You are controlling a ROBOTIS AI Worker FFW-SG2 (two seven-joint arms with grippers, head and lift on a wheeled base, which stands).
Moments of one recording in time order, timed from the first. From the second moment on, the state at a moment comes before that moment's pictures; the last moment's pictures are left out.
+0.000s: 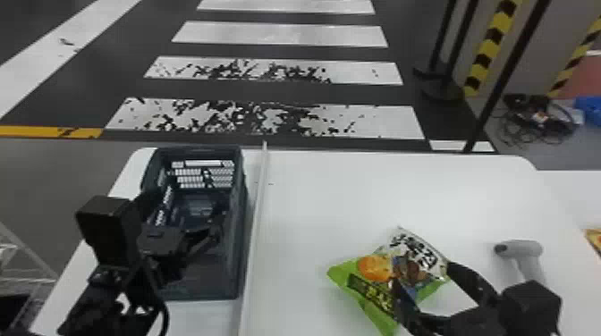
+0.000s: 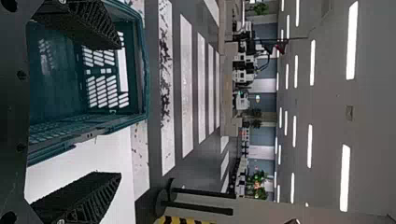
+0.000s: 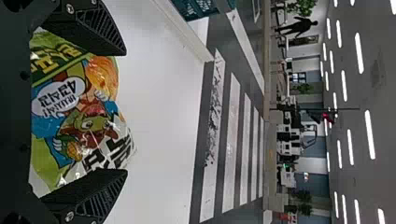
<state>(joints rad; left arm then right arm) 0.45 0.30 -0.09 -2.23 0.25 0.34 0.15 0.67 -0.18 0.03 -2.21 -0.07 0.33 0.18</state>
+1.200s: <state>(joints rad) 0.44 0.31 -0.09 -2.20 0.32 0.34 0.10 0.50 -0.26 0.69 -2.23 0.53 0.93 -0.33</state>
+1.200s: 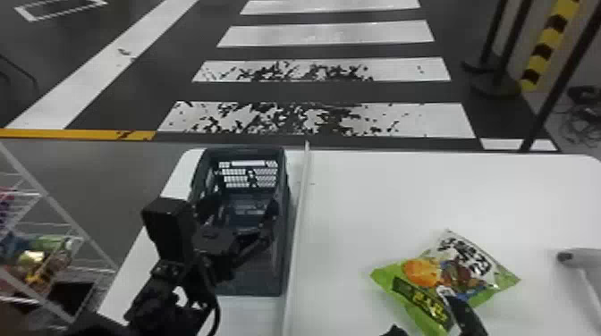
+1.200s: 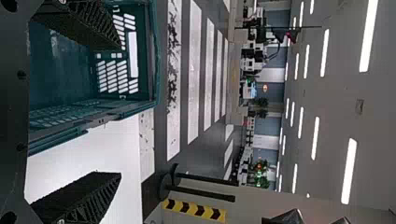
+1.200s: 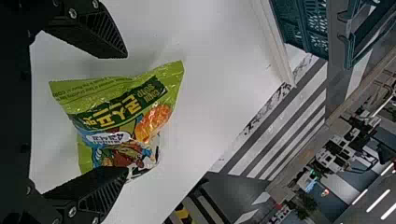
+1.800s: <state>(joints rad) 0.45 0.35 -0.09 -2.21 0.35 0.34 0.09 0.32 -0.25 0.82 -1.96 0.61 0.91 -0.40</state>
